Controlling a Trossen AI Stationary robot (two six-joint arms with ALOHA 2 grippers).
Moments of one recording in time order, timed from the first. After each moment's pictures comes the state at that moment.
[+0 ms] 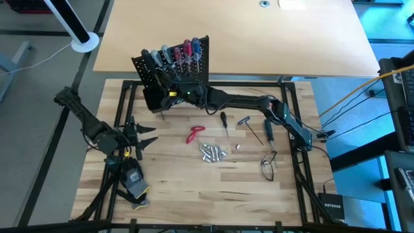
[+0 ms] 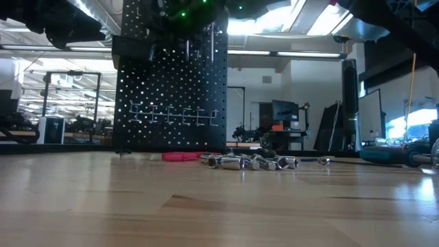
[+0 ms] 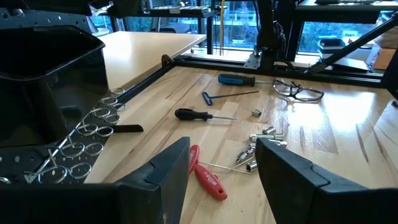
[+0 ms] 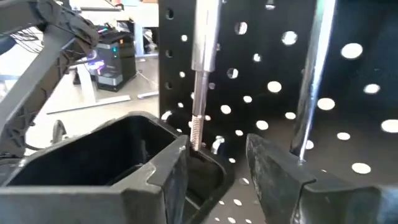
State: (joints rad) left arm -0.73 0.50 0.38 -0.25 -1.07 -0.33; right arm -0.18 2.28 2.14 -0.02 0.34 -0.01
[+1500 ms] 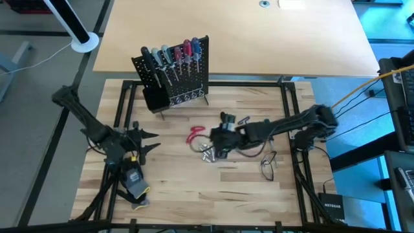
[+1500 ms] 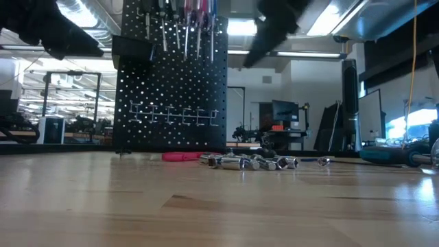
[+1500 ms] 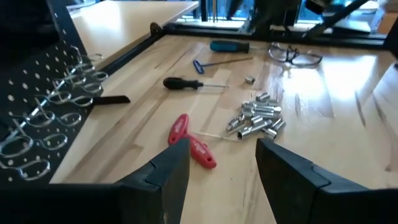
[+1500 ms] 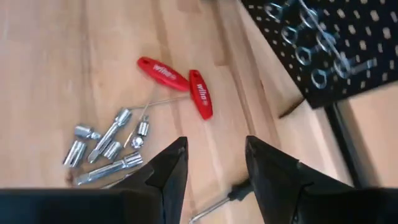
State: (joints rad) left arm -0.73 0.65 0.38 -0.29 -1.00 -0.48; right arm 0.21 1.67 1.34 -0.65 0.54 0.16
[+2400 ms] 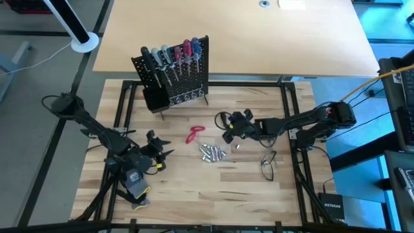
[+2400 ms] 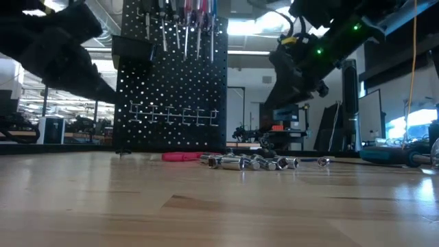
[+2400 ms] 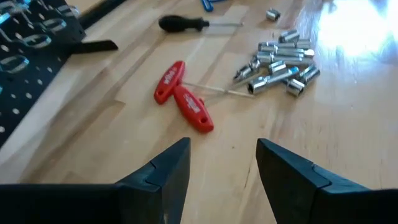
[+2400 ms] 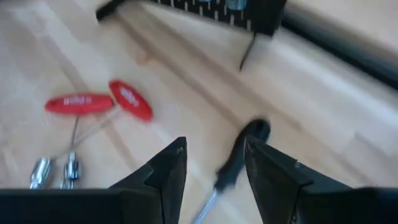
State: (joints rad) left arm -0.57 1.20 0.40 -0.01 -0.87 -0.57; right arm 0.03 1.46 0.76 -0.07 0.55 0.52
